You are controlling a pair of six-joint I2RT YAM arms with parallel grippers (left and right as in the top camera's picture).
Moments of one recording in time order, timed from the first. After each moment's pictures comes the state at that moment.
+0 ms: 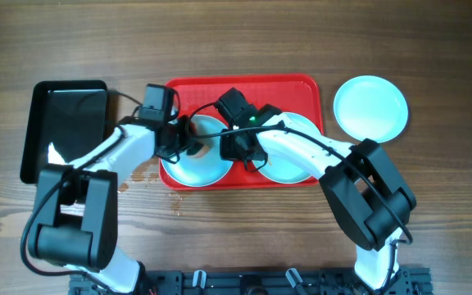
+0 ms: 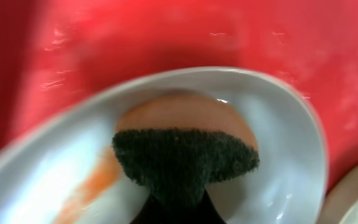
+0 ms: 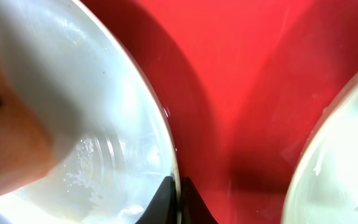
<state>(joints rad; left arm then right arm) -0.18 1.77 0.92 -0.40 0.26 -0.66 0.70 2.02 1.33 -0.64 -0.14 0.74</state>
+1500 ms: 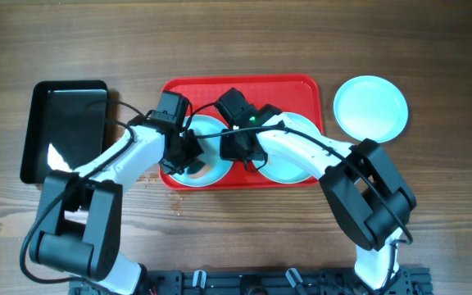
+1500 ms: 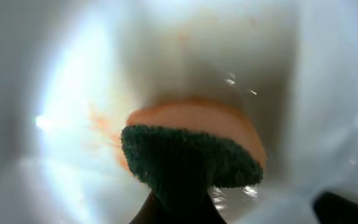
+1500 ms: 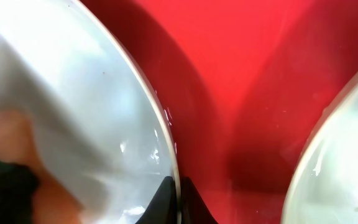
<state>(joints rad) -0.28 1.74 0.93 -0.62 0.15 -0.74 0.70 2.02 1.33 -0.64 -0.14 0.74</state>
